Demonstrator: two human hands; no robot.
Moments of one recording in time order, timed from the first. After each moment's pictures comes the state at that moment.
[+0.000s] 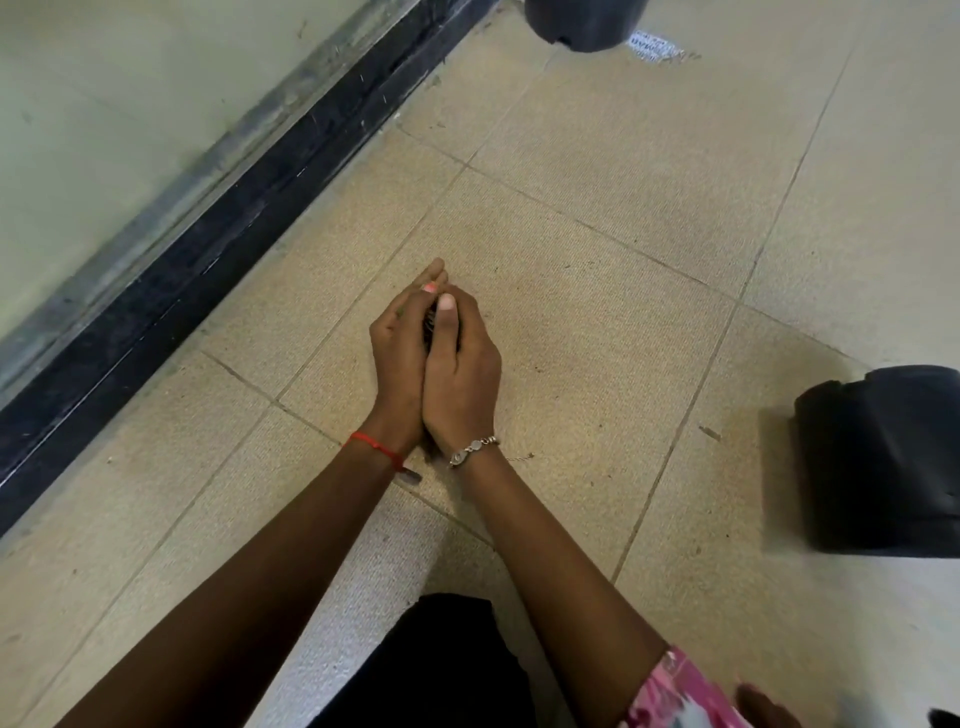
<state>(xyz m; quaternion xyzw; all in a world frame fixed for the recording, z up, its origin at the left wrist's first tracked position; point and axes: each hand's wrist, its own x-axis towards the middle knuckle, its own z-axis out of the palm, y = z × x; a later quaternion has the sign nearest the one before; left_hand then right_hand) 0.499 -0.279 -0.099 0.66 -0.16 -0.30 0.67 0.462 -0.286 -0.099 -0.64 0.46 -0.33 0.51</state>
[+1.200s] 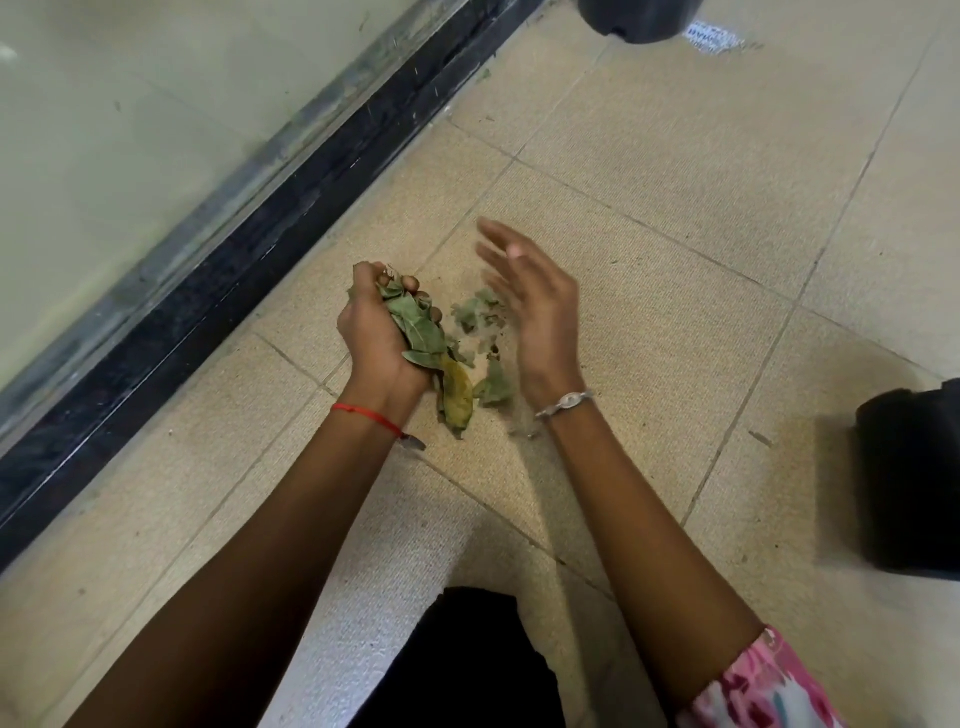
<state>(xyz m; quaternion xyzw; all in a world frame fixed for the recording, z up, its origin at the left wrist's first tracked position) 0.547 -0.269 -0.093 0.45 0.15 -0.33 0.82 0.454 -0.324 -0.072 -0.57 0.32 -0.31 0.69</state>
